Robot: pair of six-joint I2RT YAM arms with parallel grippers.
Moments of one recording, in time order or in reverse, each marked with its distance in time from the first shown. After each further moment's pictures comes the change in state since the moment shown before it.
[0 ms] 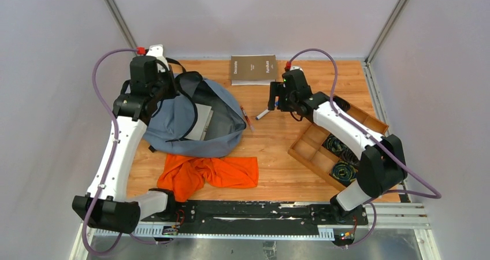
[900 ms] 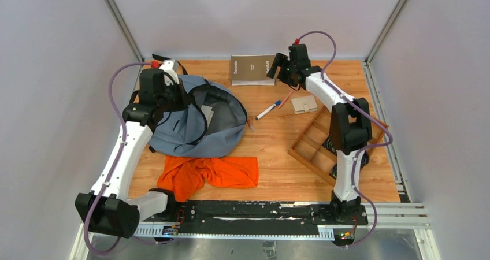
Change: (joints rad) left arm -0.003 -0.030 -0.207 0.099 0.247 -0.043; right arm -0.209 0.455 0.415 0.111 -0.214 0.117
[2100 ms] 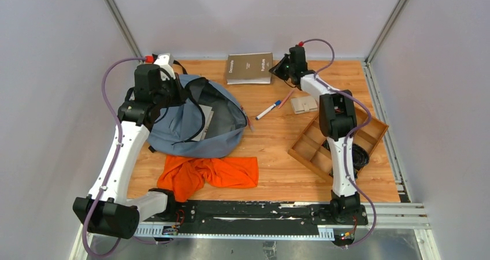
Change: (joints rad) left arm 0.000 -0.012 0.078 -0.031 -0.047 -0.001; right arm -0.066 0.378 0.264 0.291 -0.107 0.264
